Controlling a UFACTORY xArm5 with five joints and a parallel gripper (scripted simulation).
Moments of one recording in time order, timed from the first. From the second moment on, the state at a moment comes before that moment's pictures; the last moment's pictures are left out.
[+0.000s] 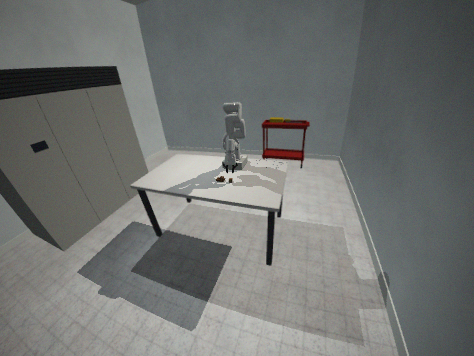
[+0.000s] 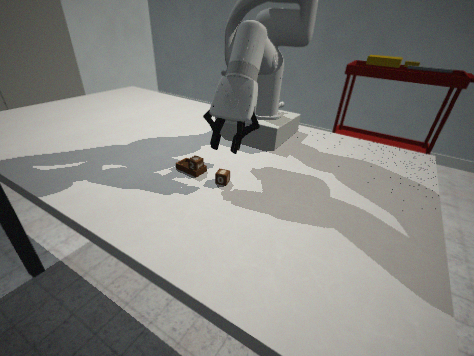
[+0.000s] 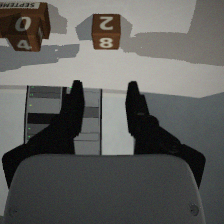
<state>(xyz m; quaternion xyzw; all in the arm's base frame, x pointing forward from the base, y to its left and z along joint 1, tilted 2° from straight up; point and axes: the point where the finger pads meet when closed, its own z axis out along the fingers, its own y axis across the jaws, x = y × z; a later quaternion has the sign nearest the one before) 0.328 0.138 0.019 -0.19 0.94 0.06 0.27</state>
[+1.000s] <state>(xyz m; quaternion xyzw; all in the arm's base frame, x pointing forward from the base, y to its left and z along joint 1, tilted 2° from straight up) 0.328 0.138 0.006 -0.19 0.94 0.06 0.27</state>
